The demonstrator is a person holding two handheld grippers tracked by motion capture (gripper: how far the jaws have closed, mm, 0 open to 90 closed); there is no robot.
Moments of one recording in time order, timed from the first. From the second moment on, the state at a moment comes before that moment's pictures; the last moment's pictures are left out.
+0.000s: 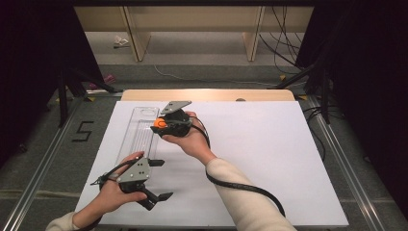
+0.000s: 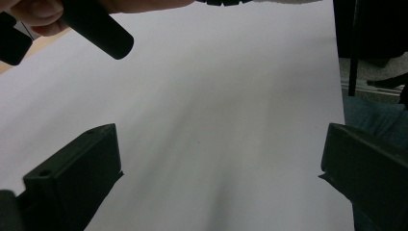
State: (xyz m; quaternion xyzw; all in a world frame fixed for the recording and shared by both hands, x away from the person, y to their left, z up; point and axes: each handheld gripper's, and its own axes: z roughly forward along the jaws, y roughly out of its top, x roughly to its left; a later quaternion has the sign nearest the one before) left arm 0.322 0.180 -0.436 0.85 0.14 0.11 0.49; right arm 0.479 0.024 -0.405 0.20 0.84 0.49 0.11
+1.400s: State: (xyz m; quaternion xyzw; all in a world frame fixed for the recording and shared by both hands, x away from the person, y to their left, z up) left arm 0.322 0.180 -0.436 0.85 0.14 0.11 0.49; right arm 0.484 0.046 -0.403 0.19 0.85 0.48 0.10
